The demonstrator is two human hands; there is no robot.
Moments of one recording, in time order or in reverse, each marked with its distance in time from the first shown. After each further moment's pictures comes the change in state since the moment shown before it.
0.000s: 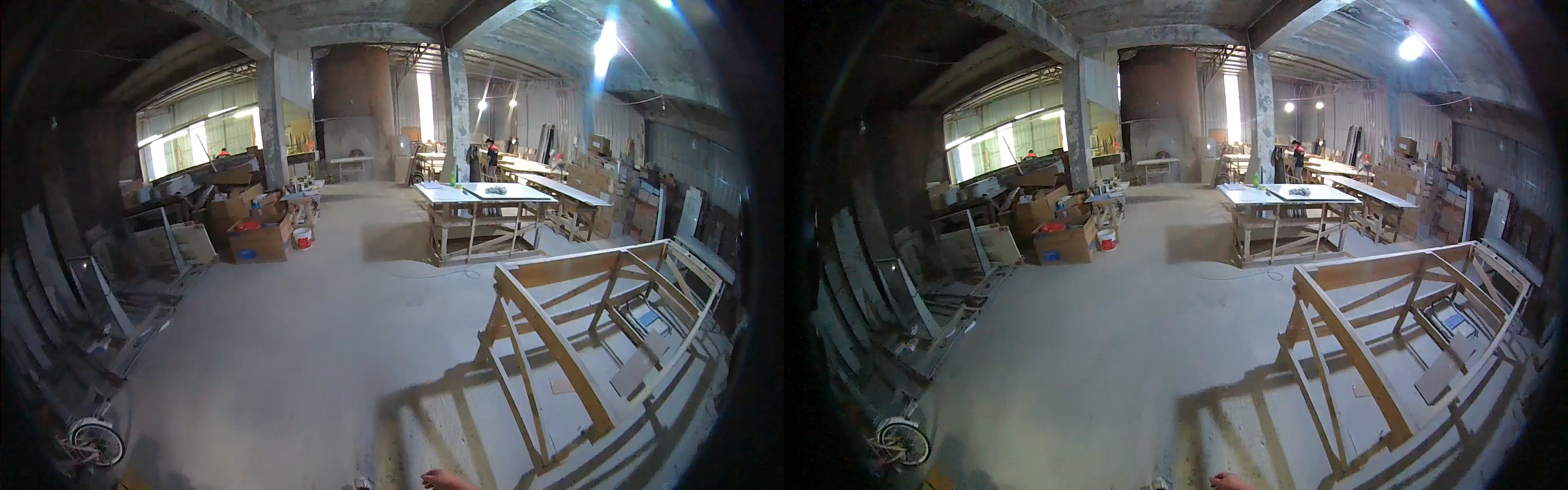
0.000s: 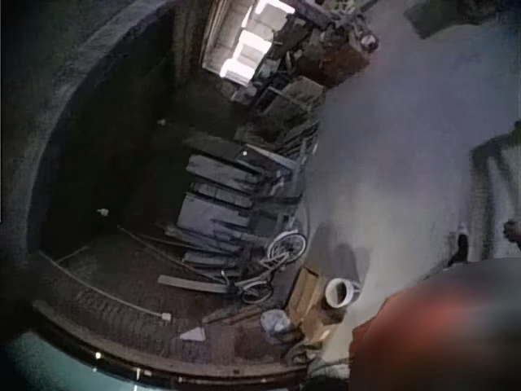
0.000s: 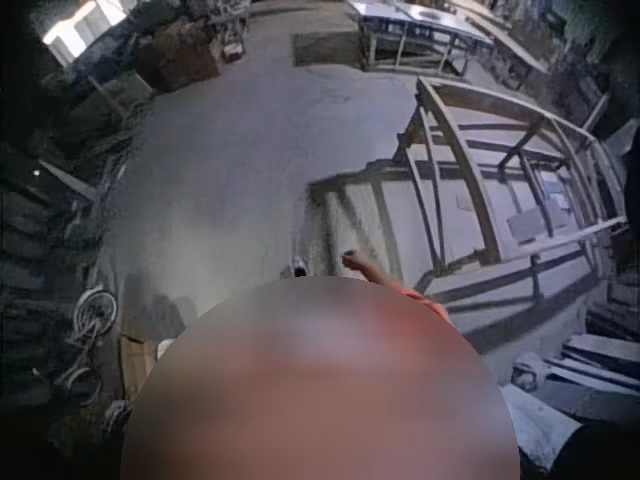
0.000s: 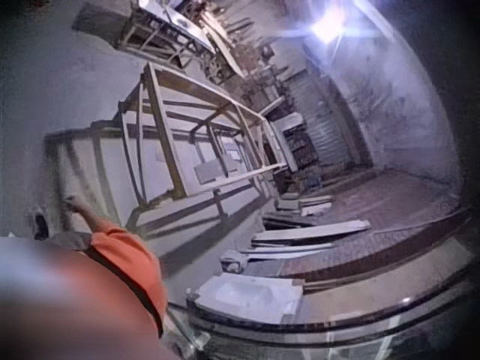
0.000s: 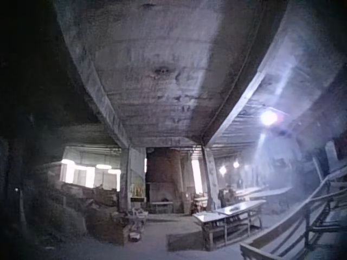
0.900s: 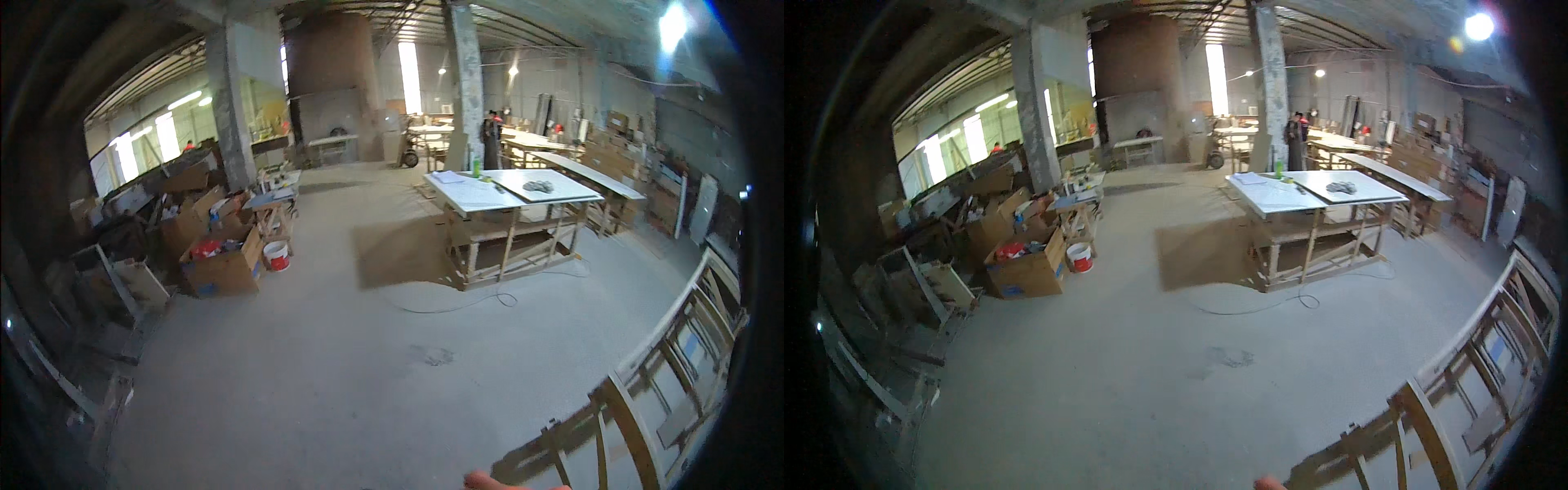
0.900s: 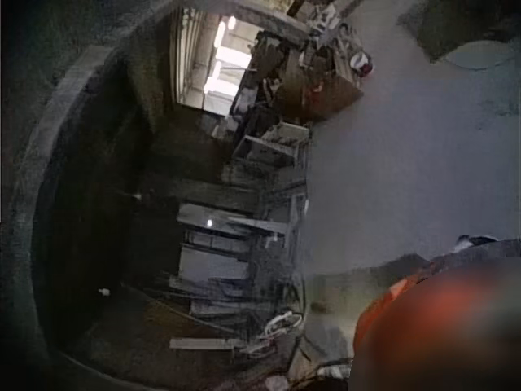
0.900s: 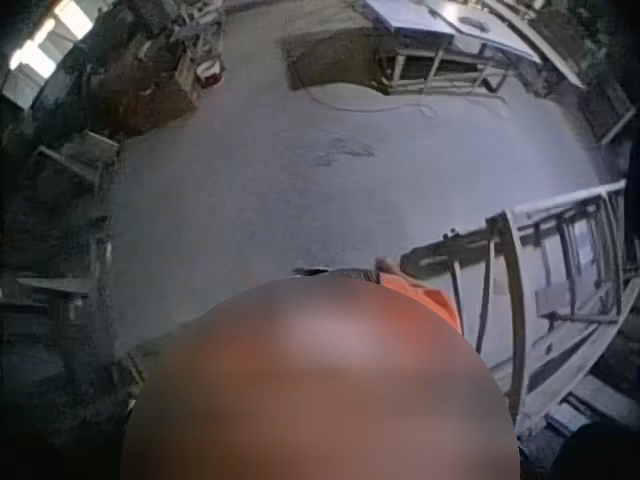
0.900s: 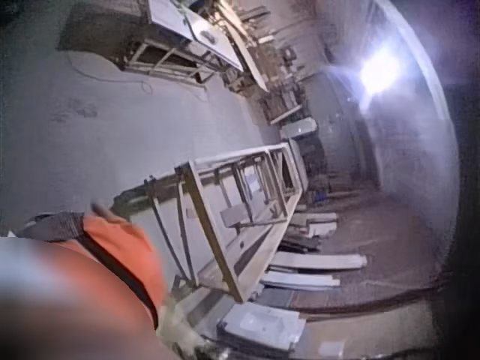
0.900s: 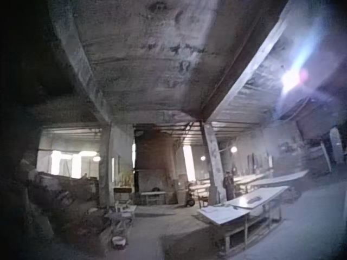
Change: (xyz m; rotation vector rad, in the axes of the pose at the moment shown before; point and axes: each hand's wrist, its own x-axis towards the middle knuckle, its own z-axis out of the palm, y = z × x) left_hand 0.581 0.596 -0.376 0.103 -0.059 0.026; right_hand 0.618 -0.354 -0.242 -0.665 0.234 0.647
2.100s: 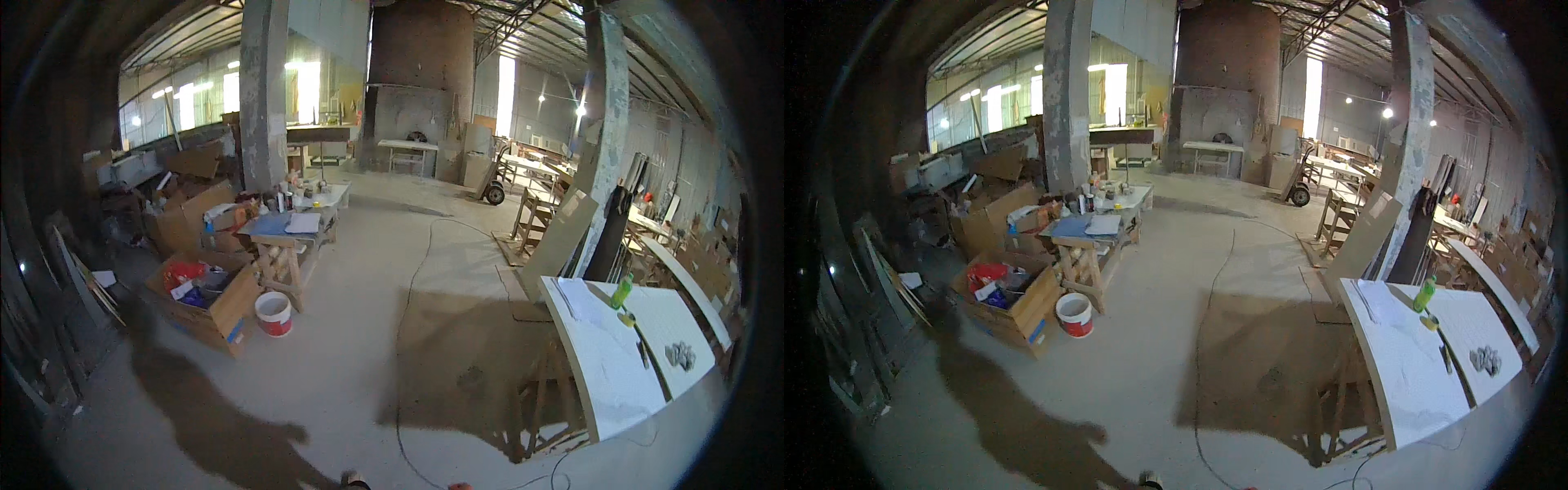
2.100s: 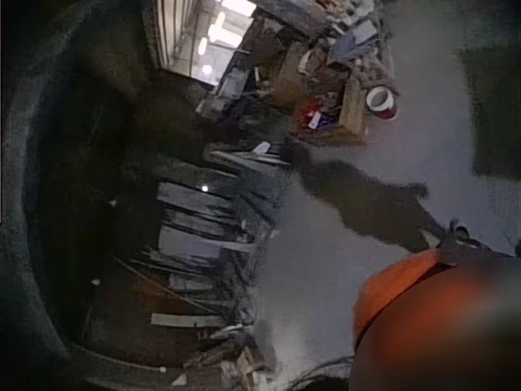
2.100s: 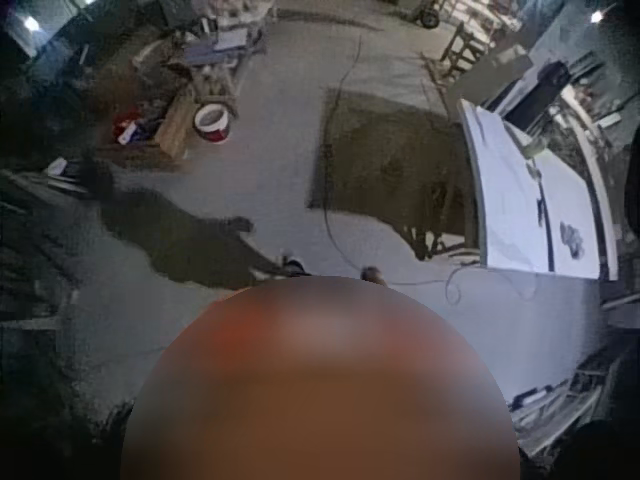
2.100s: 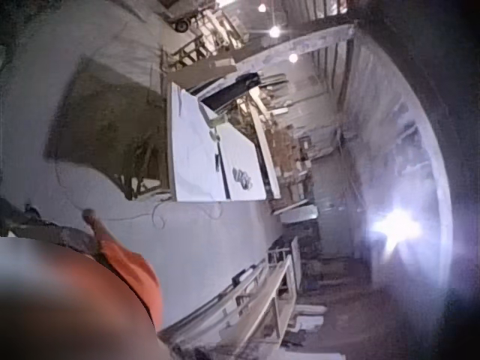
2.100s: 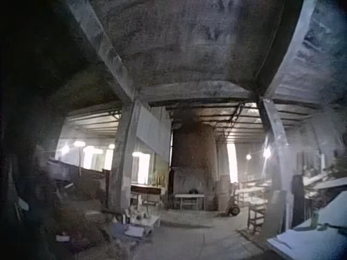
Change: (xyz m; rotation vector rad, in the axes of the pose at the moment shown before) left_hand 0.657 0.630 -0.457 -0.120 0.034 -0.209; right_hand 0.673 -0.676 -0.678 0.576 0.062 -0.204
